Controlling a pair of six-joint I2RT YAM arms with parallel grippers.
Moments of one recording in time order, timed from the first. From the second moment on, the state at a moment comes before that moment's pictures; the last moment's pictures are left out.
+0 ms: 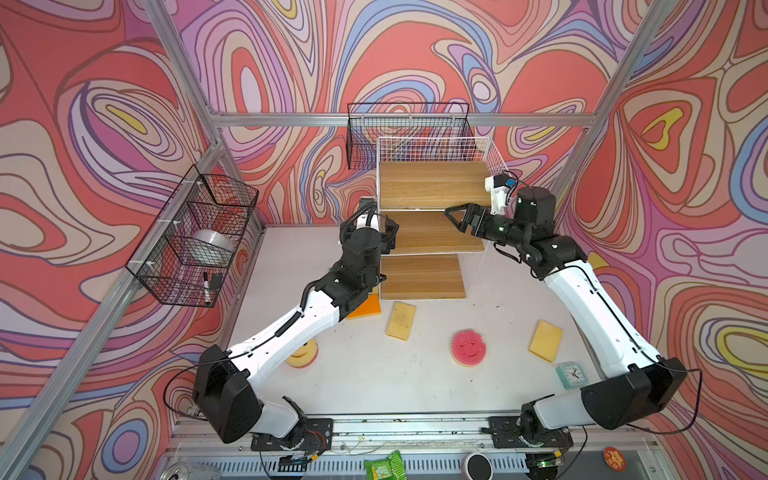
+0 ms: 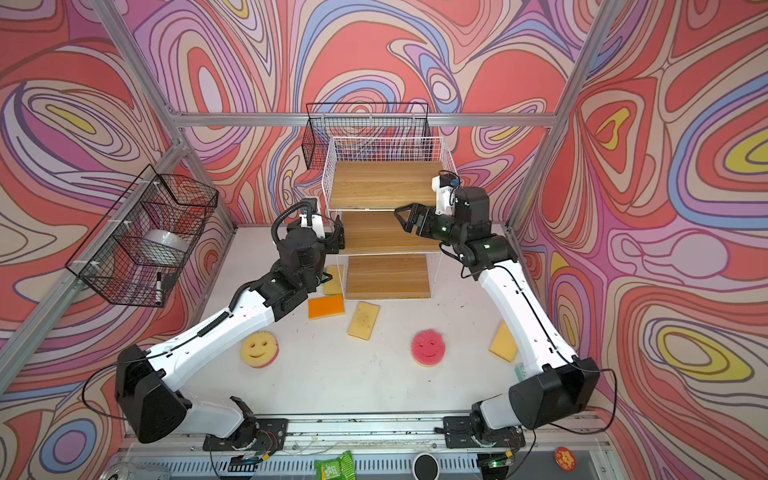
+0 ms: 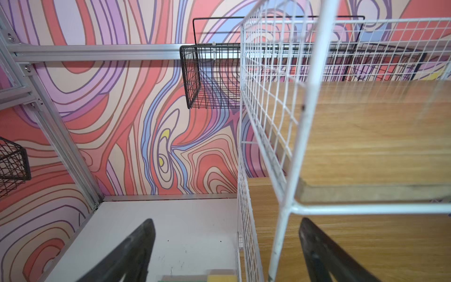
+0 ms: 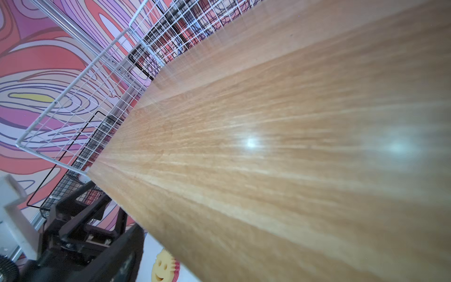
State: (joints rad) left arm -0.70 1.40 1.26 0.09 -0.69 -0.04; right arm 0.25 1.44 1.57 -0.45 -0.42 0.50
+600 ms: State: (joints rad) left arm -0.70 1.11 1.21 -0.39 -0.37 -0.13; right arm 0.24 1.30 1.46 -0.56 -0.42 0.45
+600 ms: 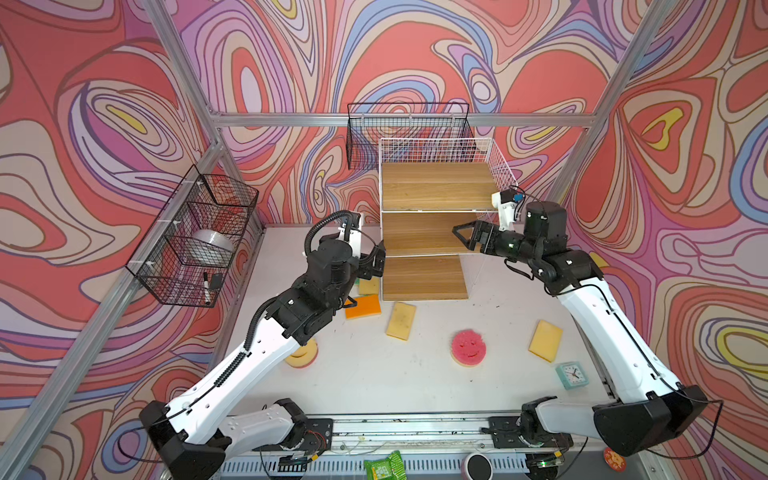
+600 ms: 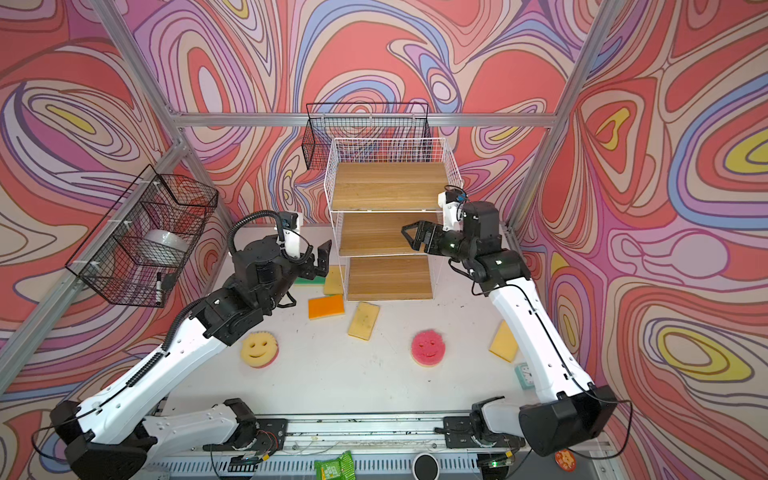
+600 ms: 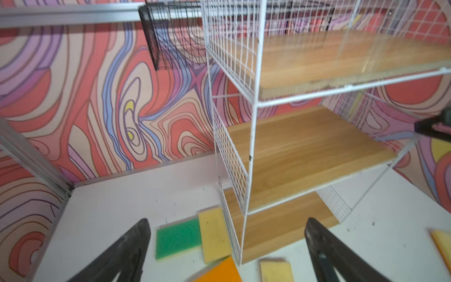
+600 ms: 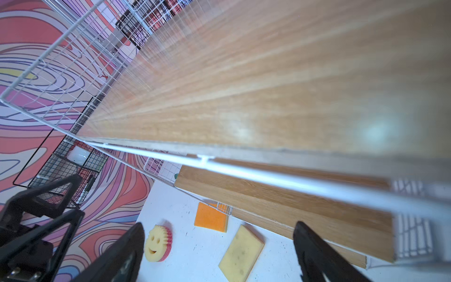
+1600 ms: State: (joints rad) left arm -0.79 1.53 0.93 -0.40 -0.14 -0.36; right arm 0.26 1.04 0.87 -0.42 -0.35 0.51
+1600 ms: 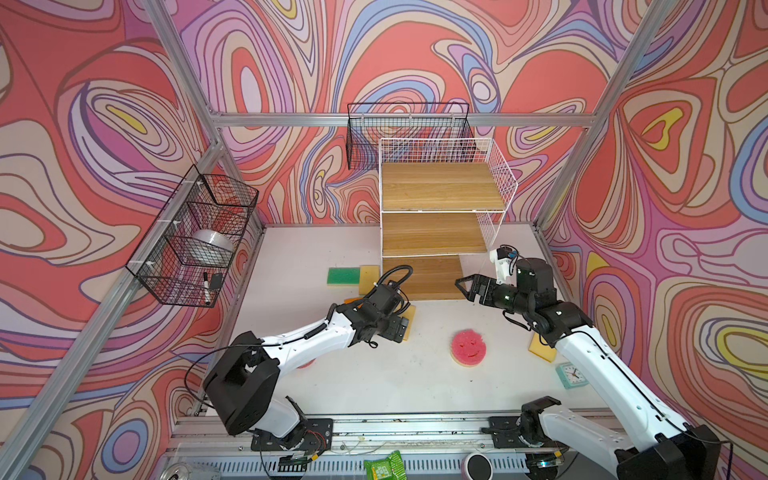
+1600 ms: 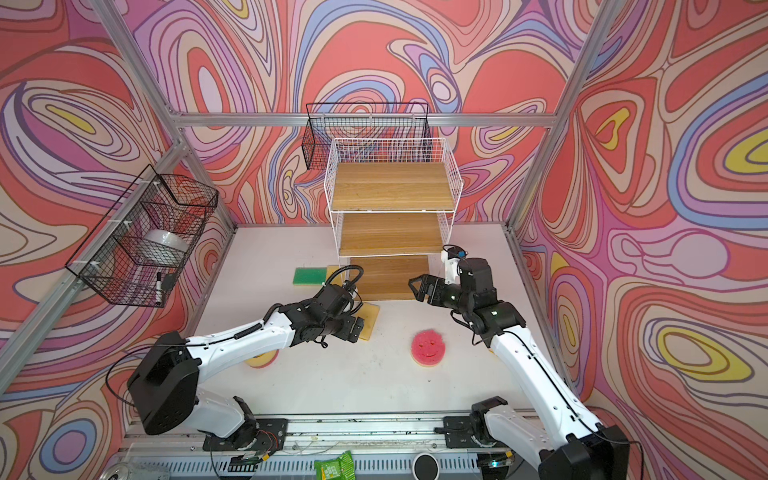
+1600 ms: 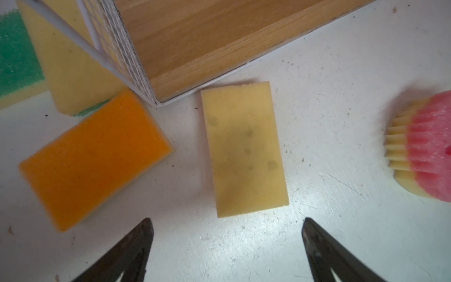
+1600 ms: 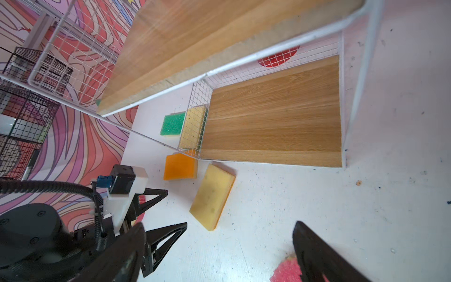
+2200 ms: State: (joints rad) left arm -0.84 1.70 0.95 -0.32 -0.19 -0.42; right arm 0.26 1.02 0.79 -0.38 -0.30 0.52
